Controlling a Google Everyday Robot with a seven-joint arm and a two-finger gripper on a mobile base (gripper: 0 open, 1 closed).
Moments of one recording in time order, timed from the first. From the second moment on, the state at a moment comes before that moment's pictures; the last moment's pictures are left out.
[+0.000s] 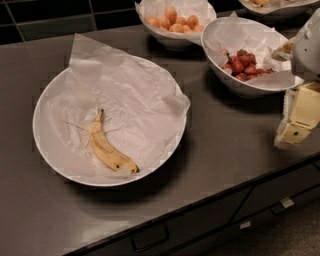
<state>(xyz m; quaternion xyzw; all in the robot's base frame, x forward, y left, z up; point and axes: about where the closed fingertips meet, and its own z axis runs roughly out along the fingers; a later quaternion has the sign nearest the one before) 0.438 -0.217 0.976 -0.60 0.78 -0.03 0.16</state>
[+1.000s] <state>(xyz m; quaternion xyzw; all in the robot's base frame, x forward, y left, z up) 0.444 -0.133 0.977 -0.66 0.73 -0.02 0.18</state>
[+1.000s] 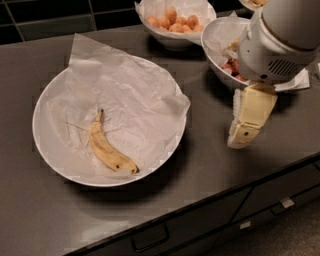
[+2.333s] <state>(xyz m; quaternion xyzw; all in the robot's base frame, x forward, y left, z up) 0.440 0.060 0.964 -0.75 0.62 0.06 0.23</state>
